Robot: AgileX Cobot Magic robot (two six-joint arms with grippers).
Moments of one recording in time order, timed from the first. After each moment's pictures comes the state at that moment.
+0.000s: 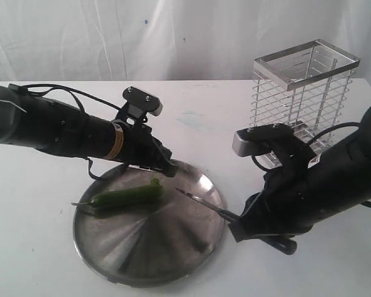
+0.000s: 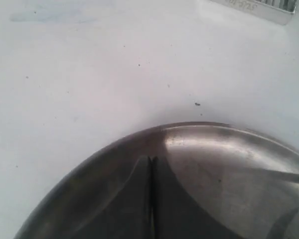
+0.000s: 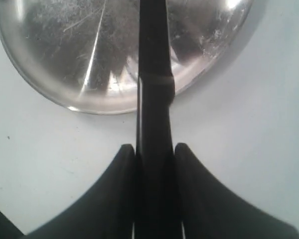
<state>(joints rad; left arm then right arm) -0.41 1.90 -1.09 1.56 -0.27 -1.43 0.45 1.38 -0.74 0.59 0.67 -0.54</state>
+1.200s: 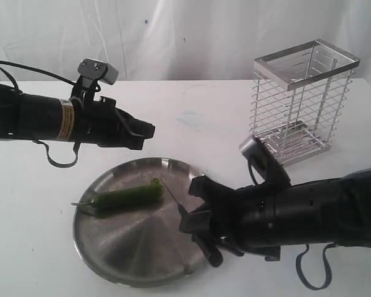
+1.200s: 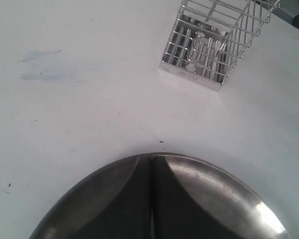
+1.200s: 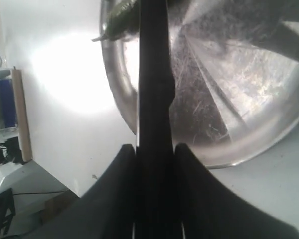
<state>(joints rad) -0.23 1.74 -0.98 1.44 -0.60 -1.32 0.54 1.49 -0.54 1.74 0.55 -0.84</state>
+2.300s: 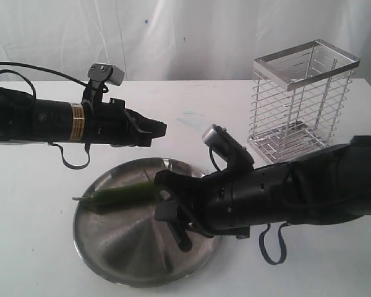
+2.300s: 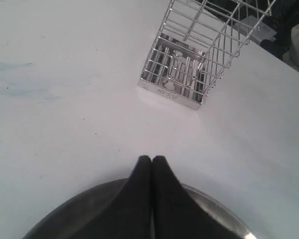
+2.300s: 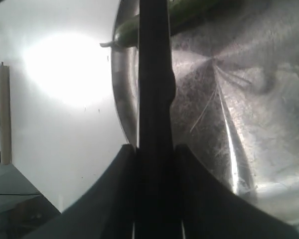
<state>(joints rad) -0.22 1.83 -1.02 1.32 -0.72 -1.24 0.63 1.62 -0.70 1.75 0.46 -0.89</state>
